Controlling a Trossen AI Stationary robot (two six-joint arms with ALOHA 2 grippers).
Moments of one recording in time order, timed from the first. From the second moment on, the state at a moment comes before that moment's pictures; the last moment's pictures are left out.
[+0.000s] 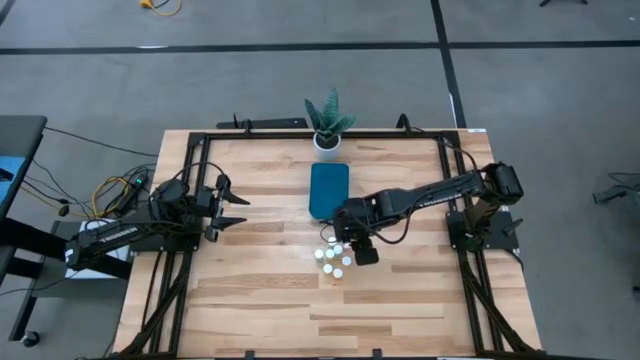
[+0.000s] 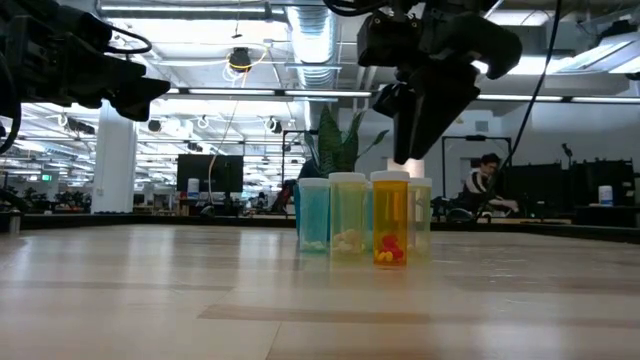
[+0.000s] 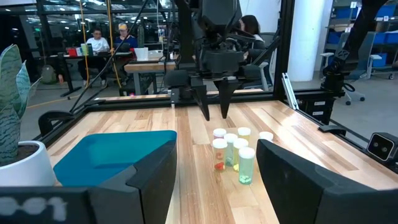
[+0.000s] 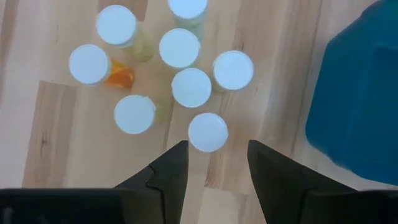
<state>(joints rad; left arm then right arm) 0.42 0.05 0.02 0.06 0.54 0.01 0.13 1.74 1.28 -0.77 -0.05 -0.12</state>
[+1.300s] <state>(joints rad) 0.42 0.05 0.02 0.06 0.54 0.01 0.12 1.76 1.28 -0.84 -0.05 -0.05</state>
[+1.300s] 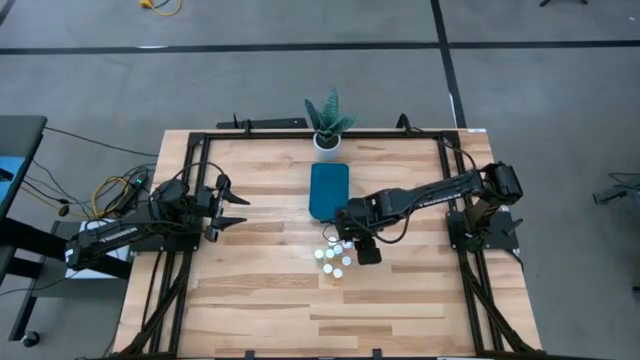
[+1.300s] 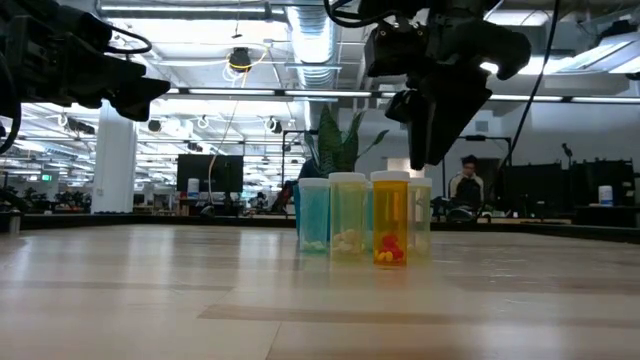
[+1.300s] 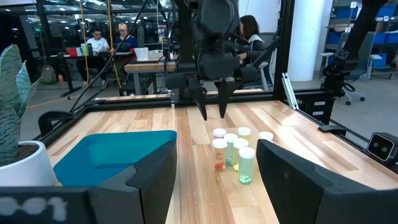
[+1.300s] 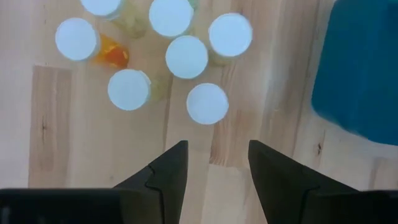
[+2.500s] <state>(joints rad) 0.42 0.05 0.02 0.06 0.53 0.01 0.15 1.82 1.29 -0.75 -0.05 -0.11</state>
